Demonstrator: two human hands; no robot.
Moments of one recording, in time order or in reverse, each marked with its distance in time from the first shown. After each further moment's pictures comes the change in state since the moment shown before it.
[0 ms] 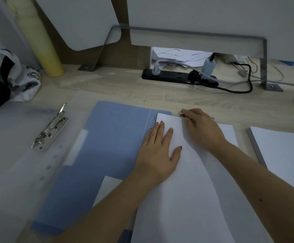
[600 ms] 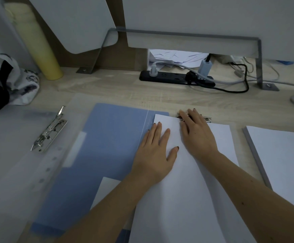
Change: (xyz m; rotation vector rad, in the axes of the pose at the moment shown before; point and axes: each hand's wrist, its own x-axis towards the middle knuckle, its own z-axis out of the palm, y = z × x) left_hand 0.001 -0.004 0.002 0.026 0.010 0.009; right_hand -0.015 0.004 0.020 -0.093 0.081 -0.042
